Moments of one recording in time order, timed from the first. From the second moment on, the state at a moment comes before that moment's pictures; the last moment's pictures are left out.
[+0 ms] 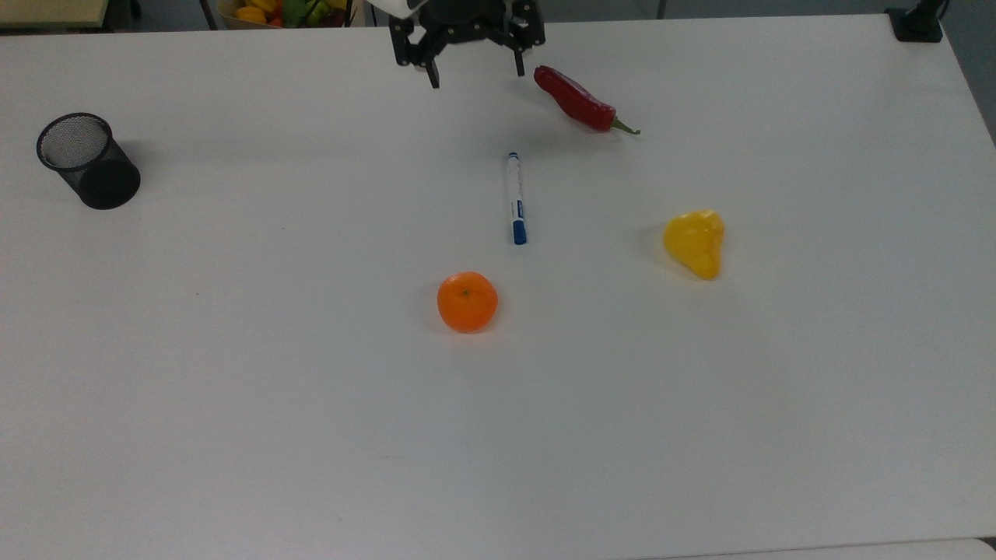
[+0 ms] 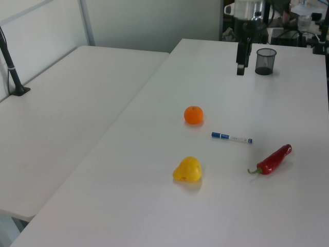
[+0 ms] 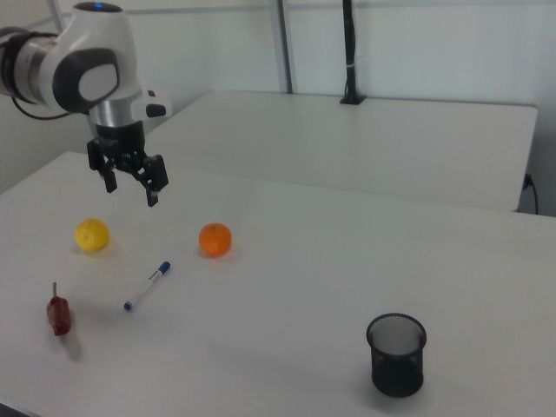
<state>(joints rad) 0.04 0.01 0.09 -1.78 0.15 1.79 -0.02</state>
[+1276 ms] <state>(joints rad) 0.05 -0.02 -0.04 -1.57 0.04 1.65 0.03</state>
